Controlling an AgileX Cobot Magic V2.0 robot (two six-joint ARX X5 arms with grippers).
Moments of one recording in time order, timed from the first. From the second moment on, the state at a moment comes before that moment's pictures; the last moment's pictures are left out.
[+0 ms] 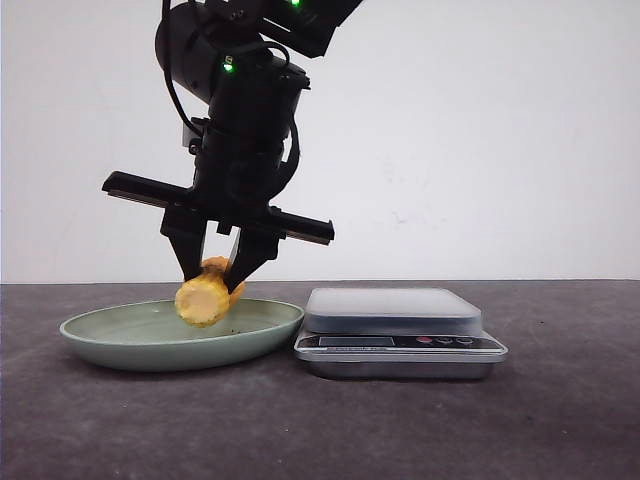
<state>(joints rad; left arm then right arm) -1.00 0.51 1.15 -1.10 -0.42 -0.44 0.88 2.08 1.59 -0.46 0.13 0.71</state>
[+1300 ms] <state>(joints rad) -1.00 0.51 1.15 -1.12 -0.42 -0.44 0.90 2.12 1.59 -0.45 0.11 0.68</state>
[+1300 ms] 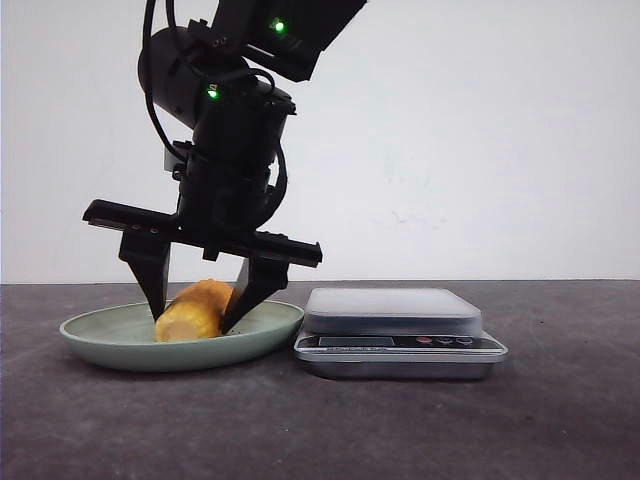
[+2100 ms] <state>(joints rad) -1.00 0.51 1.15 -1.13 -0.44 -0.44 1.04 1.43 1.59 -0.83 0.52 0.37</state>
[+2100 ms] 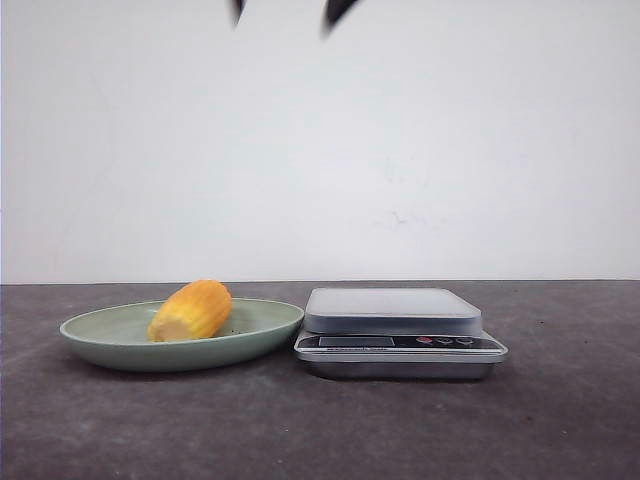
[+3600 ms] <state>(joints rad) -1.00 0.51 1.15 -0.95 -0.46 -0.39 1.45 0.68 1.56 -0.99 0.66 0.18</state>
